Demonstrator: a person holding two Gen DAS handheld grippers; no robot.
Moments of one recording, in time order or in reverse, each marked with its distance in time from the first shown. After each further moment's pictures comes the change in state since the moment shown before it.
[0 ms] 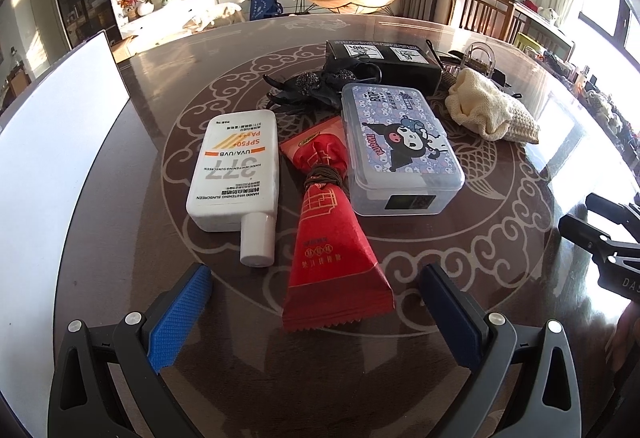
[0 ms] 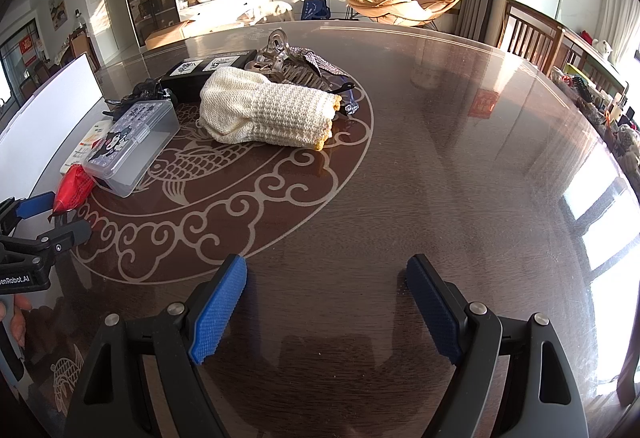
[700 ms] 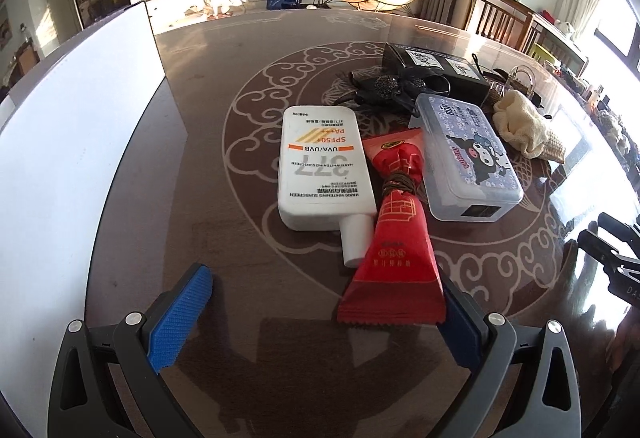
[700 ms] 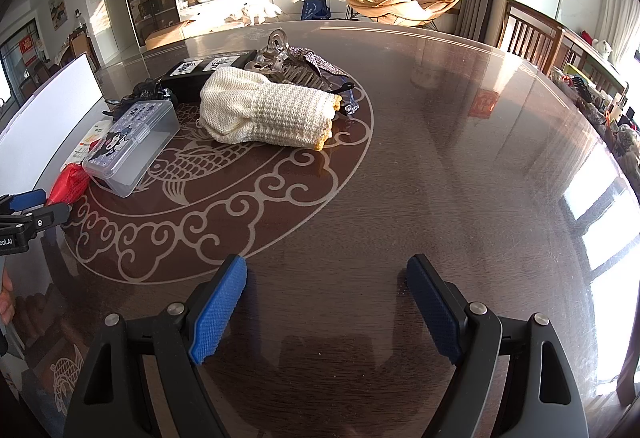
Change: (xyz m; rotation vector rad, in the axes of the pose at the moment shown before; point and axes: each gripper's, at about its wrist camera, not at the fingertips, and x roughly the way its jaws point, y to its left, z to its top) left arm -0.006 0.052 0.000 -0.086 0.023 -0.013; right arm 0.000 0.000 0.000 0.000 0.000 -0.001
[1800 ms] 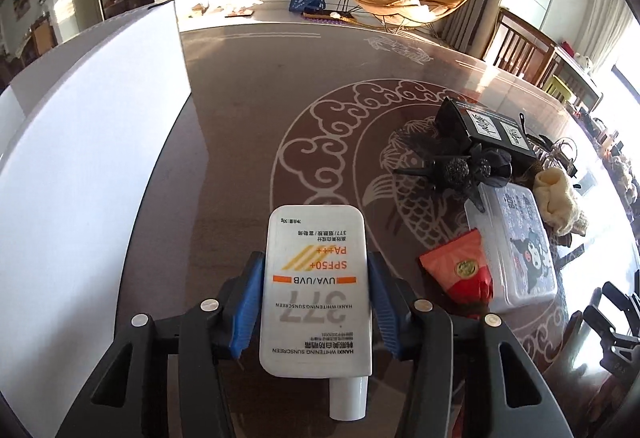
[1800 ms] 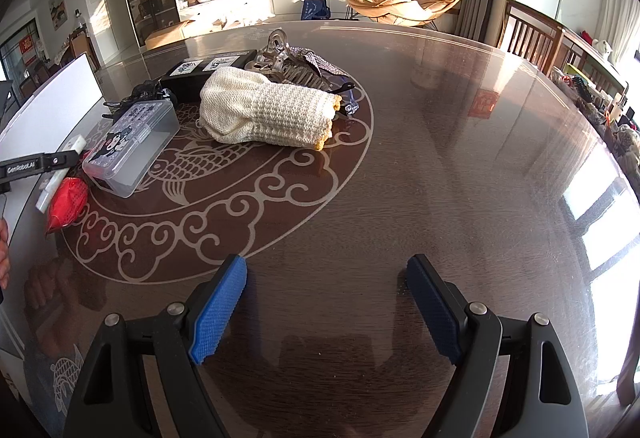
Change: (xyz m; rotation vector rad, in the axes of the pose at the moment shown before) left arm 0.014 0.044 0.028 -0.106 -0.021 0.020; right arm 0.000 0.001 0.000 0.000 0.001 -0.002
